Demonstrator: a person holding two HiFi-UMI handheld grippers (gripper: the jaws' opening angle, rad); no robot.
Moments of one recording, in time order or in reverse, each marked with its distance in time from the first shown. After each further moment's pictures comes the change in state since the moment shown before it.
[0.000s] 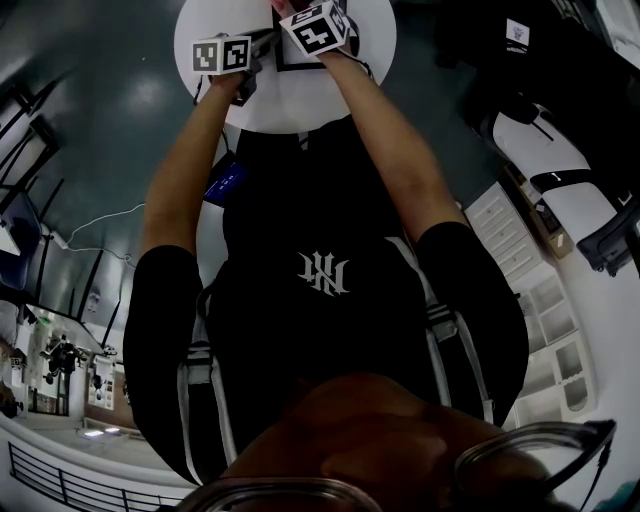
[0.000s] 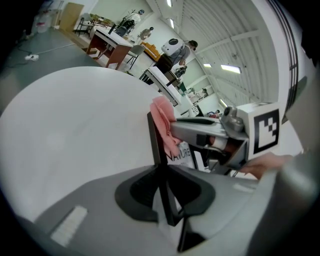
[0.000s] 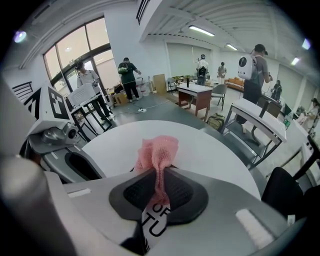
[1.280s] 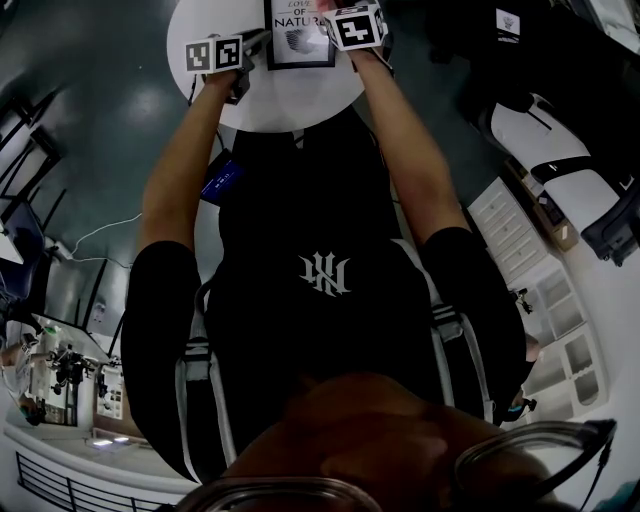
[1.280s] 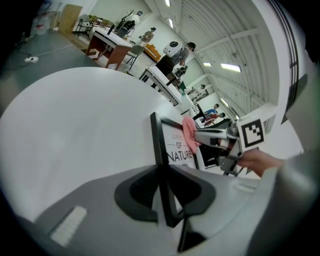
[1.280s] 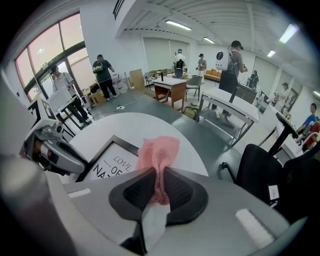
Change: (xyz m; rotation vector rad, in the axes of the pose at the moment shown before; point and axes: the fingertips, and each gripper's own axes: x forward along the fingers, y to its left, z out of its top) left arm 0.002 -0.001 -0.002 0.007 0.002 0.014; right arm -0.053 -0.084 -0.062 0.188 0.070 -0.168
